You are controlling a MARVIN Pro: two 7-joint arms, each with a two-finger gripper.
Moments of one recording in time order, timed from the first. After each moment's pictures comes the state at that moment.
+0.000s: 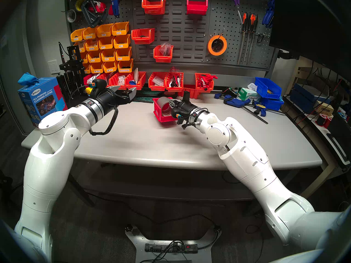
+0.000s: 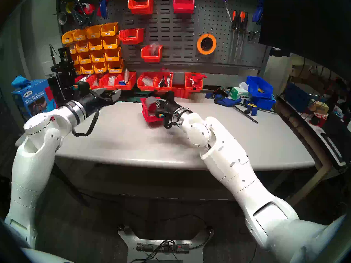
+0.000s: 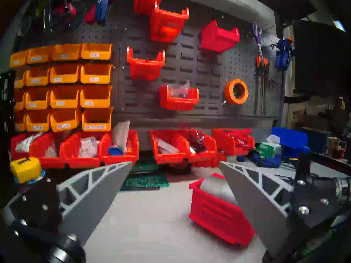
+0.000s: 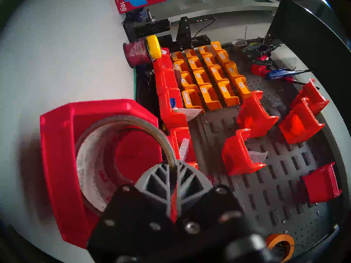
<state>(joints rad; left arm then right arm) 1.50 -0.96 -1.65 -2.03 -0.76 0.53 -0.12 -1.09 -1.26 1.06 -1.56 -0.81 -0.10 0.31</state>
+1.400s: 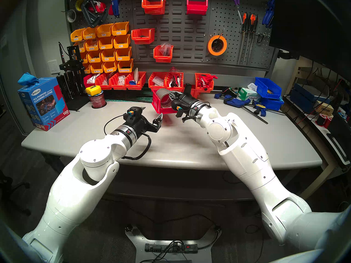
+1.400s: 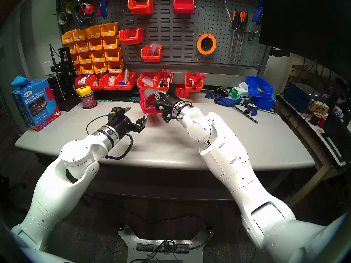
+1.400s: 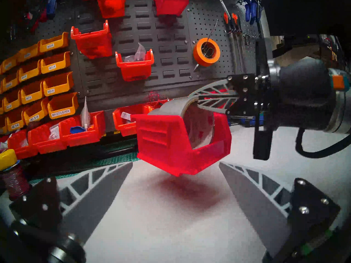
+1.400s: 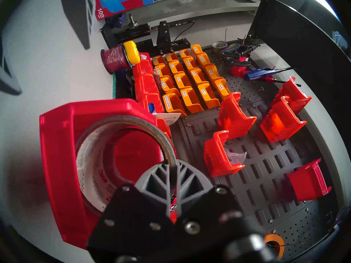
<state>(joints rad) 1.55 -1.04 -1.30 -2.01 -0.37 0.29 0.04 -1.10 -1.29 1.11 -1.60 -0.78 -0.12 0.32</state>
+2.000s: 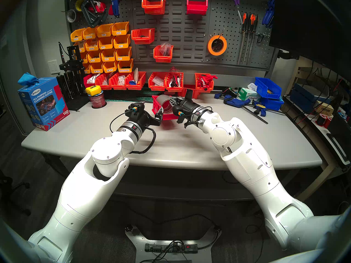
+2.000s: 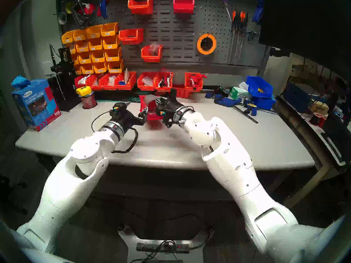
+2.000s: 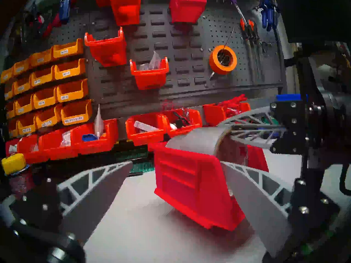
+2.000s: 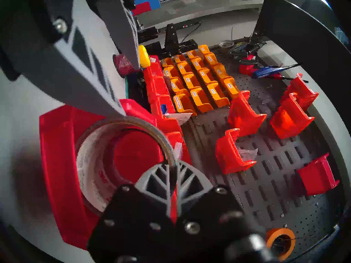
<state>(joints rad) 1.48 -1.11 -1.27 -1.97 -0.34 0.28 0.13 -1.15 -1.27 1.12 -1.65 -0.74 -0.10 0.36</state>
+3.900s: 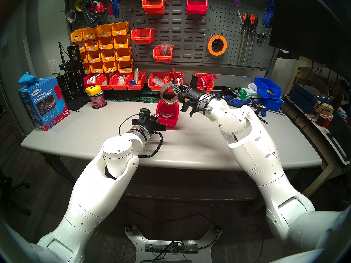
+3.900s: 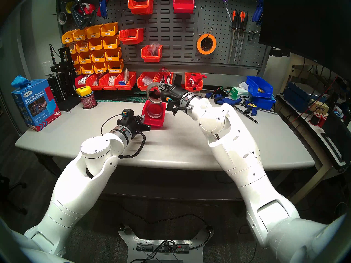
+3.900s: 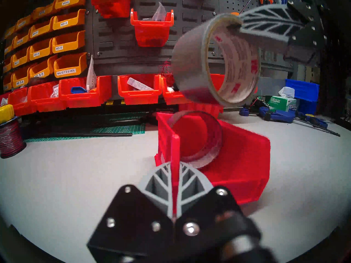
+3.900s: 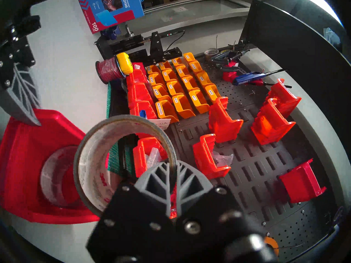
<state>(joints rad) 1.47 -1.21 -1.24 -1.94 -0.42 0.47 0.19 -1.07 -1.26 1.20 -1.66 -0.68 -0.16 0.44</state>
